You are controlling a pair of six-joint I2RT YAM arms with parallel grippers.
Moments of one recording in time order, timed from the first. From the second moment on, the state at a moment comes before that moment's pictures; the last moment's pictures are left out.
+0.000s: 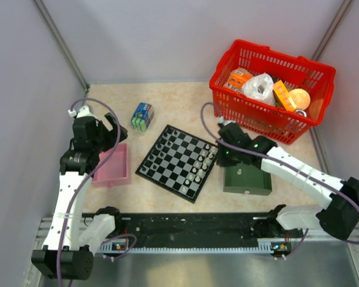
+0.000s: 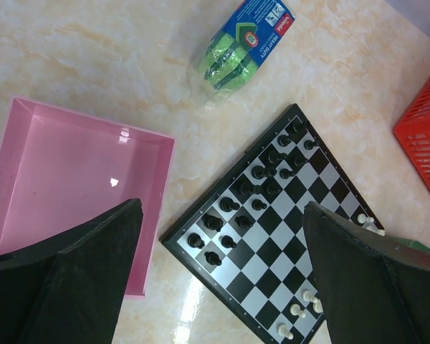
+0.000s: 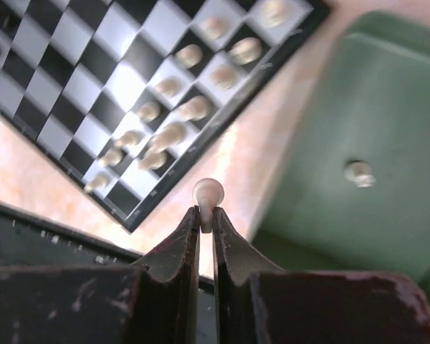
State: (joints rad) left arm -0.02 0.90 1.01 -0.67 -0.02 -0.55; right arm 0.70 1.22 1.02 -0.76 0.11 0.54
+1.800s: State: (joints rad) left arm -0.02 0.87 1.00 -0.67 -0.07 -0.55; right arm 1.10 1.68 1.13 -0.65 0.19 0.63
